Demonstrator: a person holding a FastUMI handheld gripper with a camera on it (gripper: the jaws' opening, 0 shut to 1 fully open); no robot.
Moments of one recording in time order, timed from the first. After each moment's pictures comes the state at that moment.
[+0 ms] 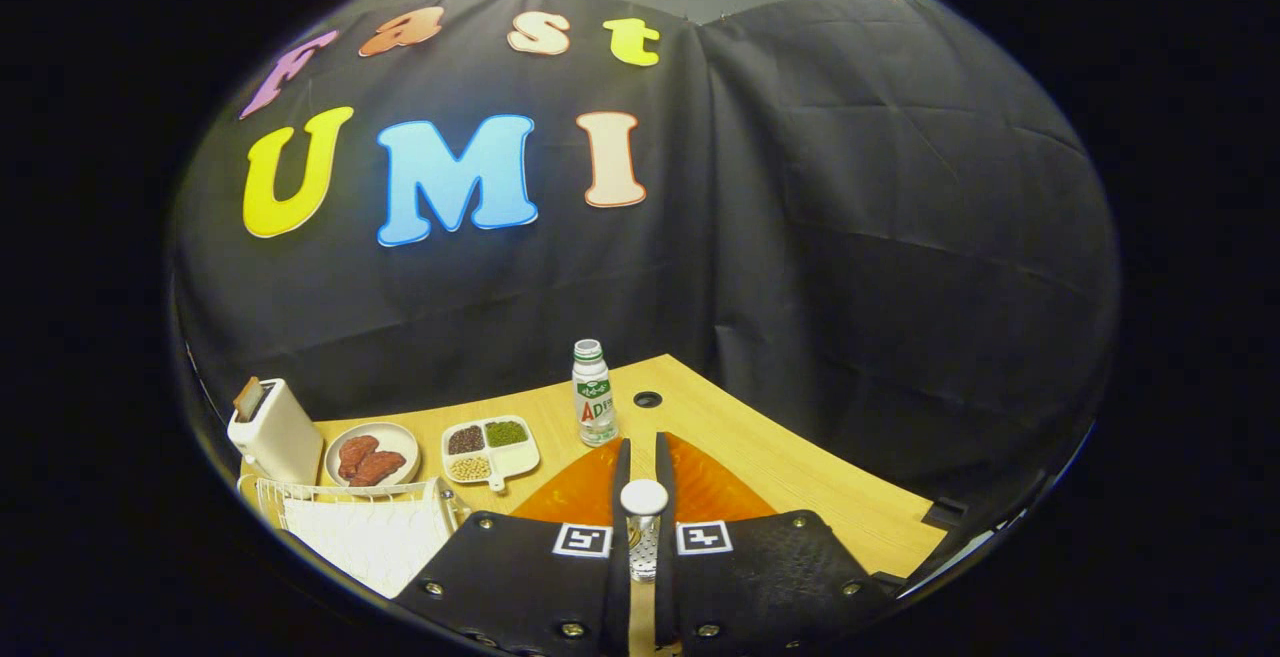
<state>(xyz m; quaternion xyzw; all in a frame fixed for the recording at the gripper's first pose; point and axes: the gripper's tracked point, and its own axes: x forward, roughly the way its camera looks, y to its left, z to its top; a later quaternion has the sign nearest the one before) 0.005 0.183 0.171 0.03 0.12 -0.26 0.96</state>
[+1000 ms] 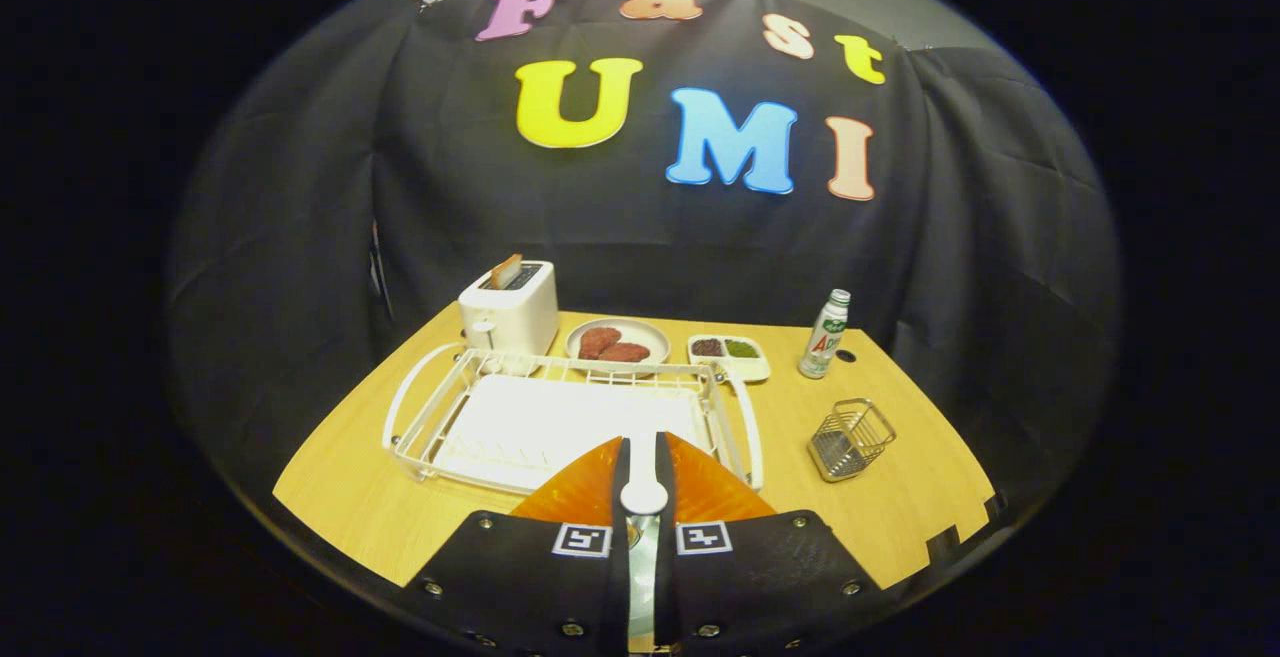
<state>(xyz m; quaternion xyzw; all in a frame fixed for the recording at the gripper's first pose) -0.099 0.469 0.103 -0.07 0.20 0.01 0.98</state>
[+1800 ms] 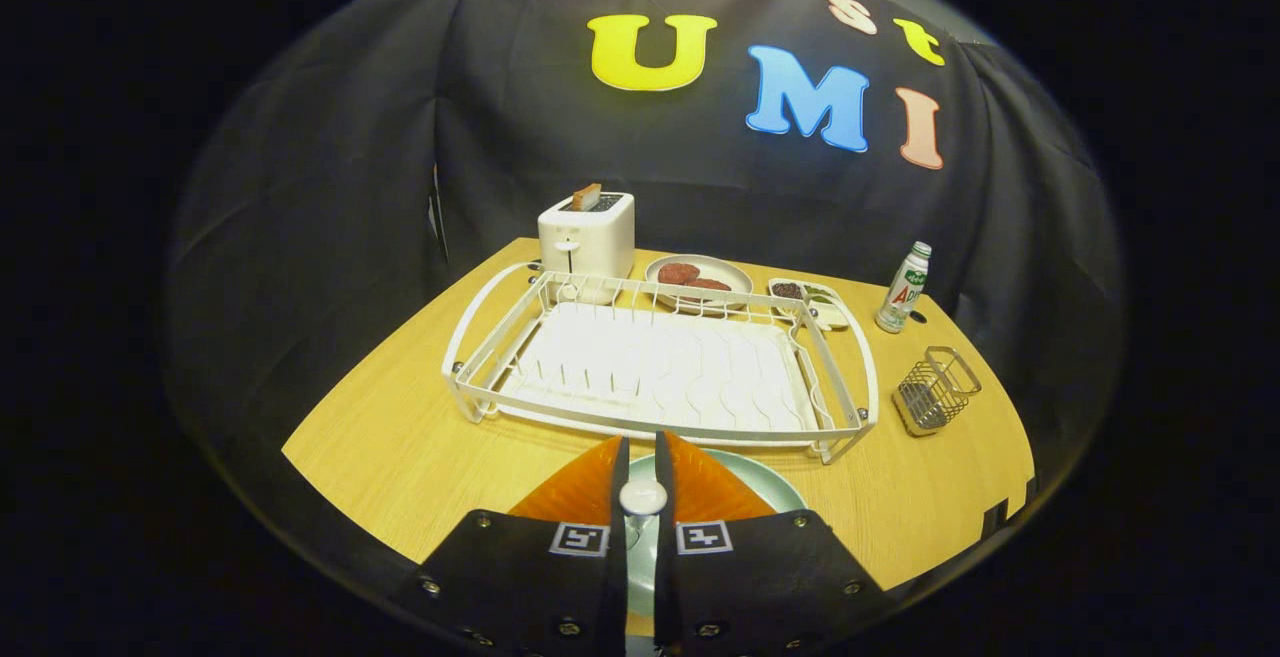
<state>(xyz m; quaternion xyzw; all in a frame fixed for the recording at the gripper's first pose) -0.115 0.518 0.026 -0.07 0.26 0.08 0.96</state>
